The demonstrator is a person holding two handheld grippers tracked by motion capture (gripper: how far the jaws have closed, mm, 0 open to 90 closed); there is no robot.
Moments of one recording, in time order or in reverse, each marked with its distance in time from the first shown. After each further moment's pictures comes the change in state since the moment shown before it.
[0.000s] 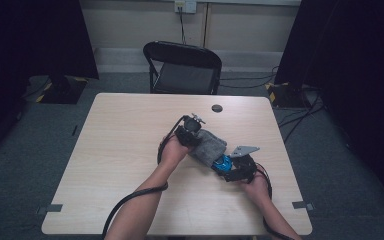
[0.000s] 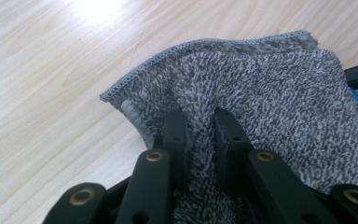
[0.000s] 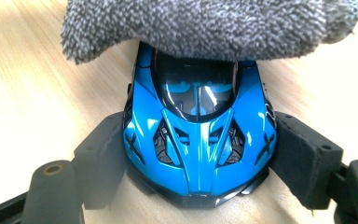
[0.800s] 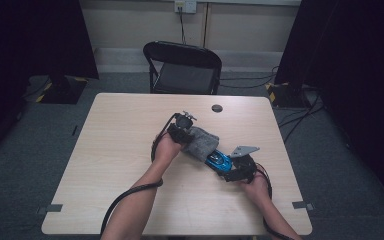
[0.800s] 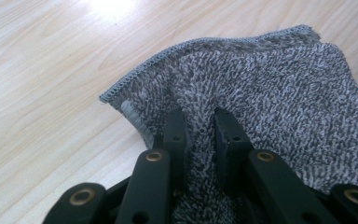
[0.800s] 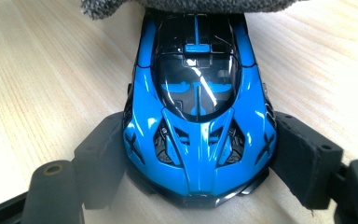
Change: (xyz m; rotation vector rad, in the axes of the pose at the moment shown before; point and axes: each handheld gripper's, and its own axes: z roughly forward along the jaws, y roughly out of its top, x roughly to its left) left arm 0.026 -0.009 -0.001 0.004 0.029 -0.050; right arm 0.000 0.000 0.000 0.000 0.000 0.000
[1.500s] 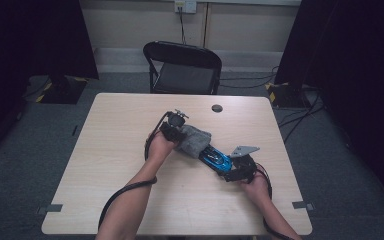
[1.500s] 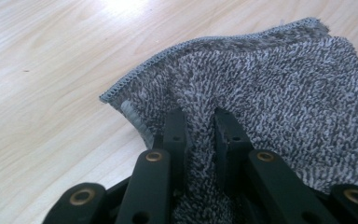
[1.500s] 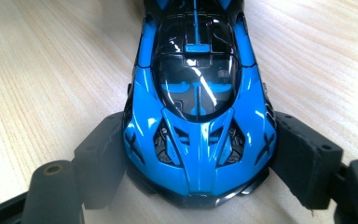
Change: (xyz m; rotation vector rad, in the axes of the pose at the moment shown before) left arm 0.022 -0.009 -0.004 0.009 0.041 -0.038; right arm 0.000 0.000 0.000 0.000 0.000 0.000
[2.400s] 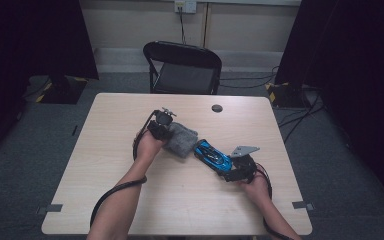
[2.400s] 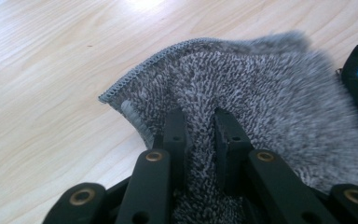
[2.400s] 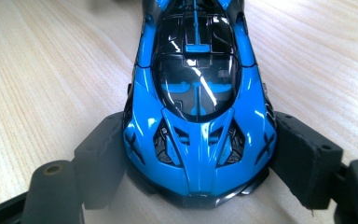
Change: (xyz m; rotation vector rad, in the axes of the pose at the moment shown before) left arm 0.030 -0.017 -0.018 0.009 0.086 -0.022; right arm 0.000 0.000 0.000 0.000 0.000 0.000
